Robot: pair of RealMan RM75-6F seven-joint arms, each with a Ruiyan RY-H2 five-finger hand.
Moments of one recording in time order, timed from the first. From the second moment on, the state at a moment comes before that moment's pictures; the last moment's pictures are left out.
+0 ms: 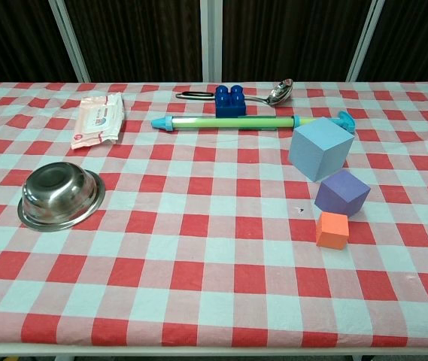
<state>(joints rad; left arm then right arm) -0.12 -1.16 -0.06 -1.59 1.47 1.46 0.10 0.11 -1.16 0.06 -1.55 -1.47 1.42 -0.12</state>
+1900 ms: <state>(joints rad) -0.11 -1.17 -0.06 -1.51 1.43 1.45 0.04 0.56 -1.36 0.02 -1.37 -1.67 0.99 -0.14</state>
